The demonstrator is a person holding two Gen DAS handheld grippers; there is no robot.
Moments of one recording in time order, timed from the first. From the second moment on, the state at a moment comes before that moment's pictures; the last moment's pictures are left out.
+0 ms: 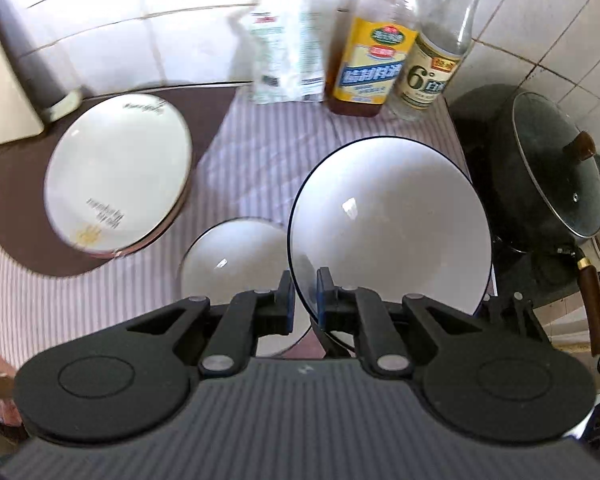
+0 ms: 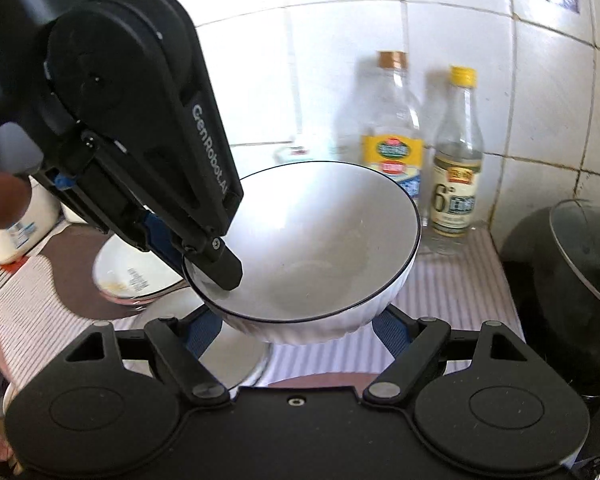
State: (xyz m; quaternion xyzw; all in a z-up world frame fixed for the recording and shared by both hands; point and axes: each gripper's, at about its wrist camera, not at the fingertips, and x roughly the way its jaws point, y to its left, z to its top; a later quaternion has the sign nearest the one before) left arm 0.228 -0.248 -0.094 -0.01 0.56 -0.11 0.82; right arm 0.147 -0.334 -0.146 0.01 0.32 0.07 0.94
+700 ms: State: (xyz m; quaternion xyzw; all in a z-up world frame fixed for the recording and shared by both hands) left arm 0.182 -0.187 -0.104 -0.08 0.56 -0.08 0.82; right arm 0.136 -0.287 -0.131 -0.09 0.37 0.17 0.91
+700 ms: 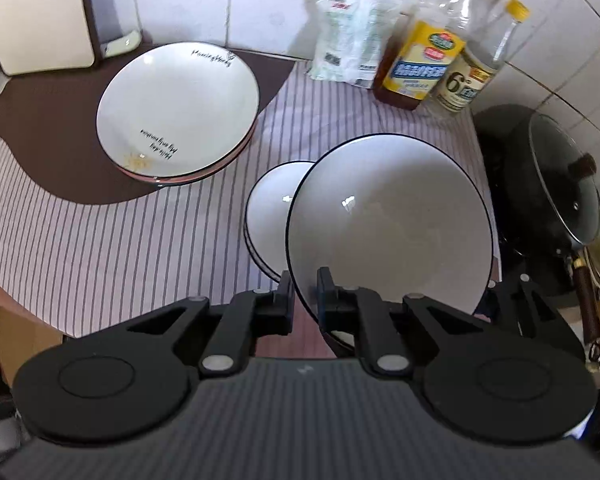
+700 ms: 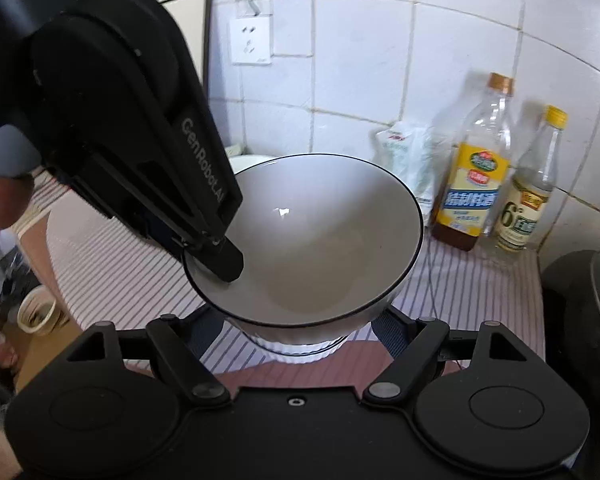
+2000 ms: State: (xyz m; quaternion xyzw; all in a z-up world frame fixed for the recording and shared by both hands) left arm 0.228 -0.172 -0.174 -0.12 0.60 0.00 0.79; right arm 0.197 -0.273 -0.188 -0.17 0.44 0.24 0.85
